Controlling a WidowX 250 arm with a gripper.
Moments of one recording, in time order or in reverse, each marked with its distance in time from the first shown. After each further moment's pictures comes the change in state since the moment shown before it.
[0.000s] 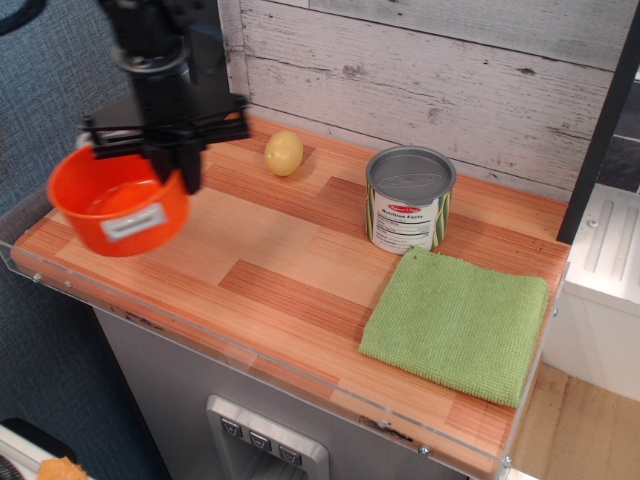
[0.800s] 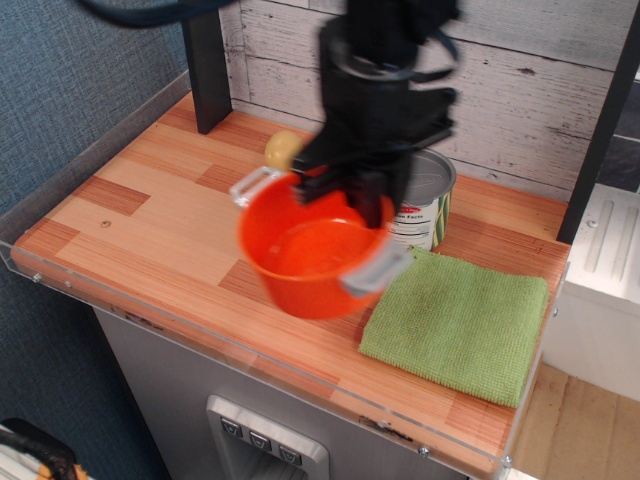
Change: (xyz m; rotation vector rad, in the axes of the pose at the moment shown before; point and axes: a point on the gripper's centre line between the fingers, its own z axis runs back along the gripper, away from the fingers) arm -0.080 -0.112 0.035 -0.037 0.063 0.341
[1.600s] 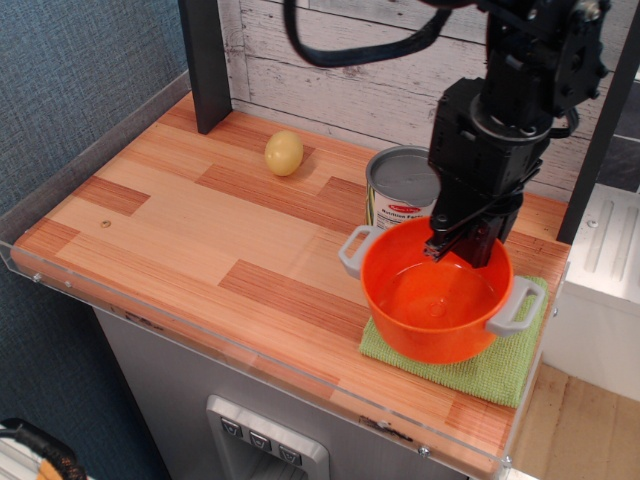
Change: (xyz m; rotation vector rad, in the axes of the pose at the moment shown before) arm -0.033 -0.048 -0.037 0.033 0.019 0.226
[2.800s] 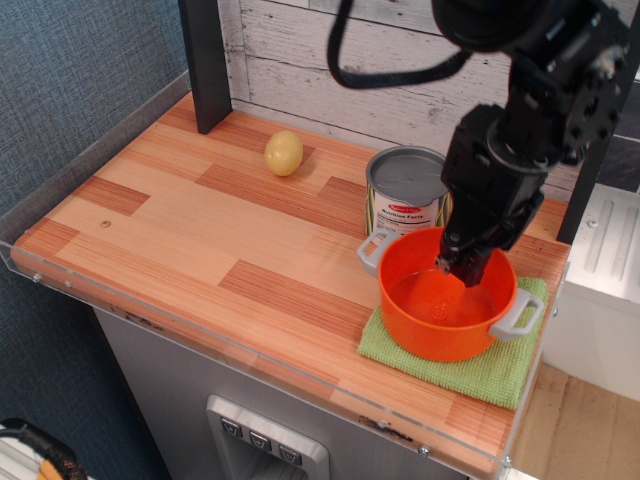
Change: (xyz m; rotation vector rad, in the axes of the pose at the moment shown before) arm 0.002 -0.013 -0.016 -0.062 -0.070 0.007
